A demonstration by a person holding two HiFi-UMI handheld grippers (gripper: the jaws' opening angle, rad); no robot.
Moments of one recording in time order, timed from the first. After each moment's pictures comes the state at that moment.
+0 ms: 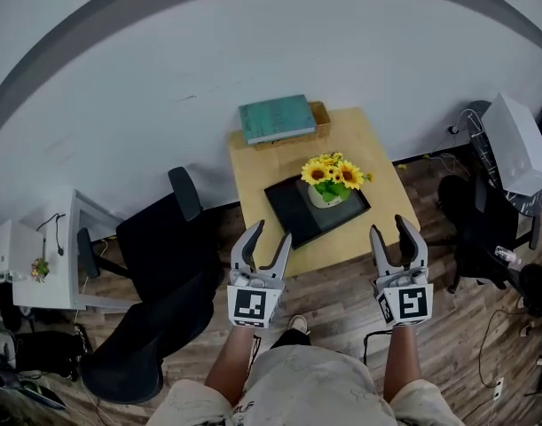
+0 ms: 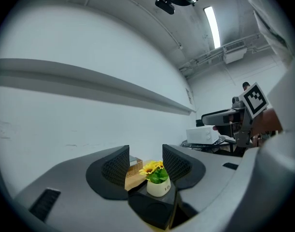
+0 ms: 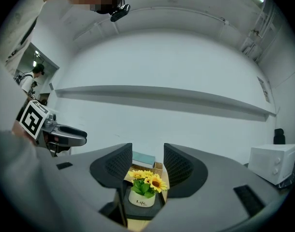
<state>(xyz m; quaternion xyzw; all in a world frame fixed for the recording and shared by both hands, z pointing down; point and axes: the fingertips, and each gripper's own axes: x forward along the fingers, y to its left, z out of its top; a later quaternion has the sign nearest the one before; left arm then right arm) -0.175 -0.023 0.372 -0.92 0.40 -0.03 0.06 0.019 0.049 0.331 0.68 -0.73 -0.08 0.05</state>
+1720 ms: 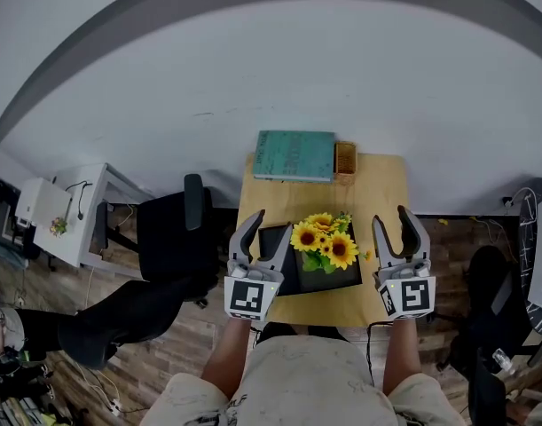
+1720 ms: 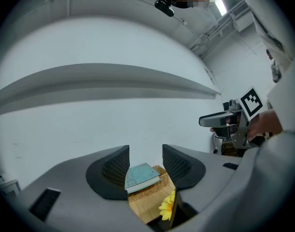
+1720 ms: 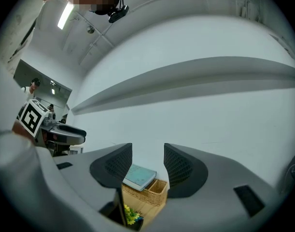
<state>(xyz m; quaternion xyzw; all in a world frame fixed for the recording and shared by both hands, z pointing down) -0.058 -0.191 0.353 -0.84 0.53 -0.08 0.08 0.153 -0.192 0.337 0.55 -0.84 -0.06 -0.02</state>
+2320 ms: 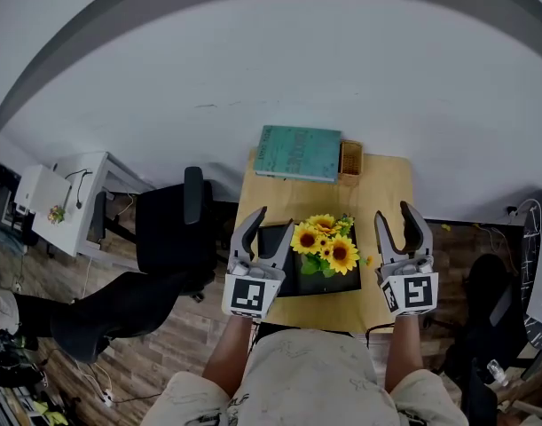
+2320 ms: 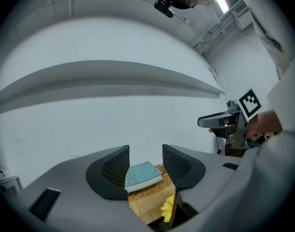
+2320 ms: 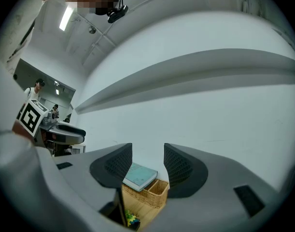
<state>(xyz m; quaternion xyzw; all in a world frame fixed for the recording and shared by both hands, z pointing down) -0.057 -0.206 0.367 -0.83 0.55 -0.07 0.08 0.153 -0.219 0.350 0.53 -0.85 -0.07 -0.01</state>
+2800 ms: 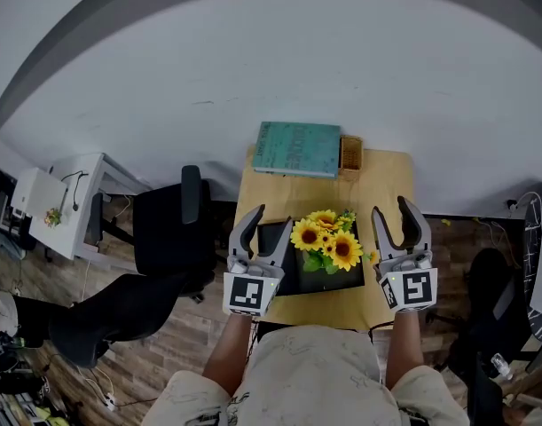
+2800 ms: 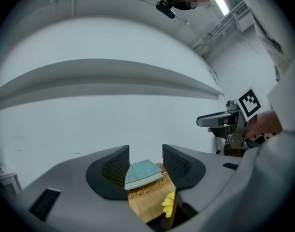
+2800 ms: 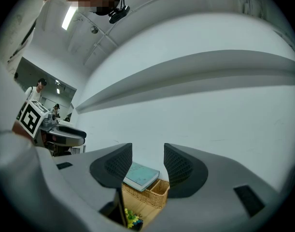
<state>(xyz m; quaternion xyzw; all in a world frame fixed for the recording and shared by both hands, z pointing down) -0.067 -0.204 0.385 -0.83 0.54 -0.07 0.07 0.139 -0.216 0.357 0.53 -0.85 -0.07 -0.01</state>
